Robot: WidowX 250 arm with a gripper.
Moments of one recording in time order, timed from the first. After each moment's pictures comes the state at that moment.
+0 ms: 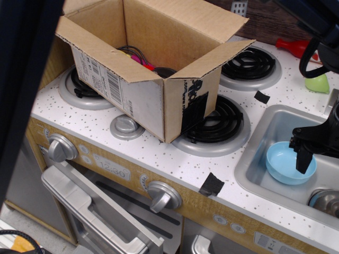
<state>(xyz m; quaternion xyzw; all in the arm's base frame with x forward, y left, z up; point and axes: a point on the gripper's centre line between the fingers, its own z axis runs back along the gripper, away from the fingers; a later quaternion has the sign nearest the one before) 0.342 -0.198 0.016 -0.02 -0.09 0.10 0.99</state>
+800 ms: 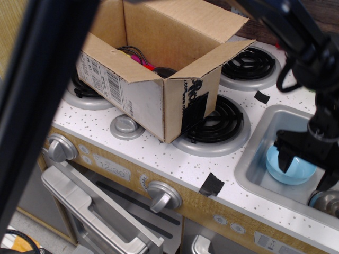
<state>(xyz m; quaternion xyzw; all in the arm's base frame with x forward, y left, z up) 0.359 -0.184 -0.024 -0.01 -0.12 -0.08 0.99</state>
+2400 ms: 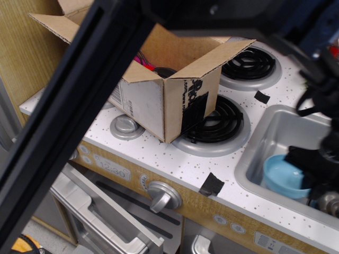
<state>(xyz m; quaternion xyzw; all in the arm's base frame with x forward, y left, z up) 0.353 -0.207 -0.026 0.02 -0.10 -0.08 0.99</state>
